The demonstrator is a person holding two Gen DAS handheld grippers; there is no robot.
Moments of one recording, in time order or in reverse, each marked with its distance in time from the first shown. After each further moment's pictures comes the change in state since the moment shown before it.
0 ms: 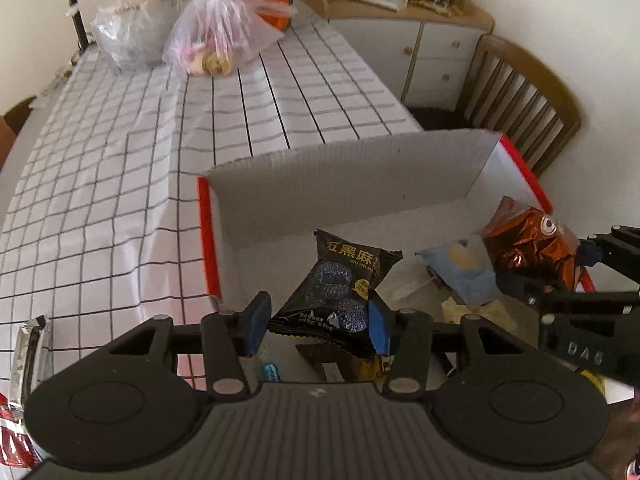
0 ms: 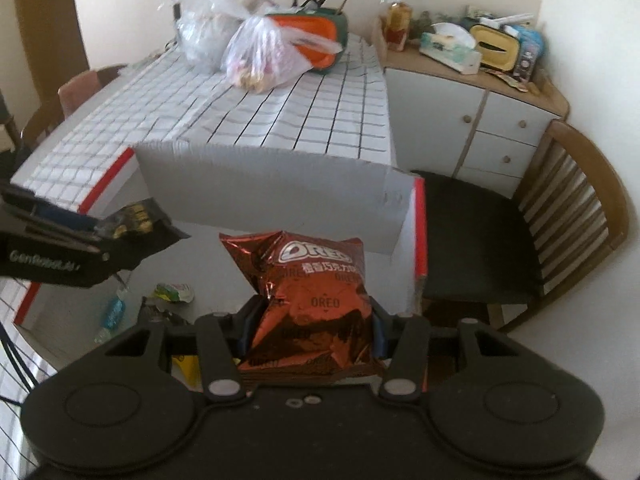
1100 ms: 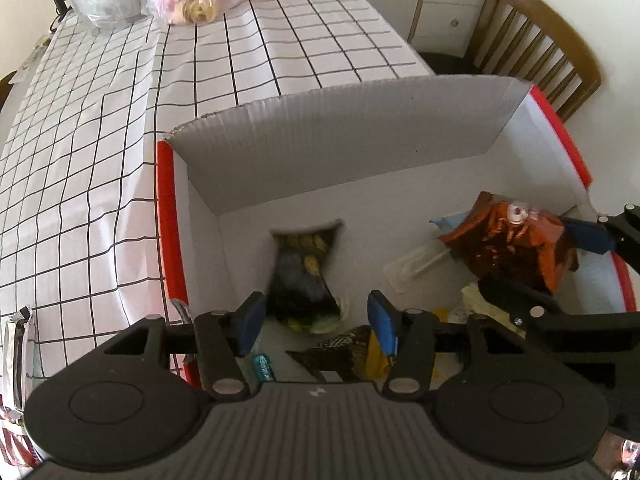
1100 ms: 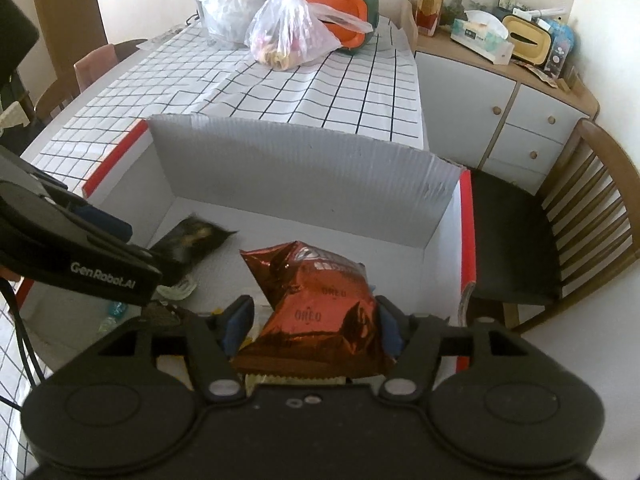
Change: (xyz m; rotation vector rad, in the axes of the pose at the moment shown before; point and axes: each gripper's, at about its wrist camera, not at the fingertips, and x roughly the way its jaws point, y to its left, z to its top) left arm 0.037 -0.007 0.010 0.021 0.159 0.009; right arm 0.019 0.010 0.007 -0.041 0.049 0.051
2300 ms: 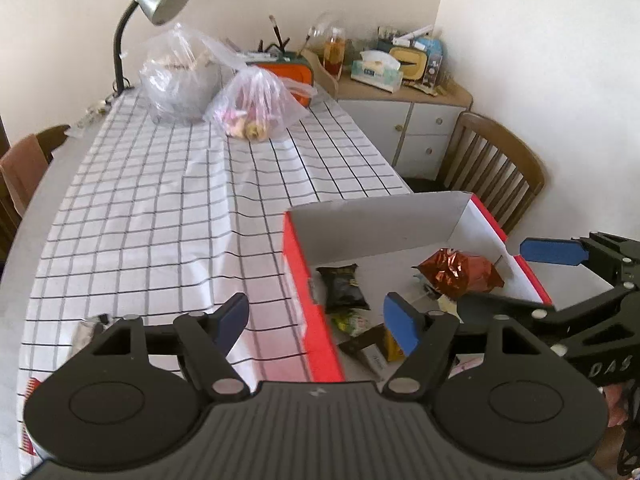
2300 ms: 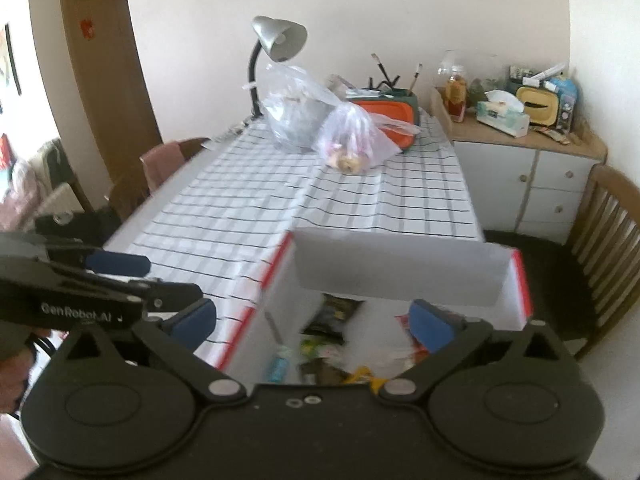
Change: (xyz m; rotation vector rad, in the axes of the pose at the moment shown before) left arm -0.141 0.086 -0.098 -0.046 -0.412 -0.086; right arm -0.111 0.084 0.000 0.088 -0.272 0.138
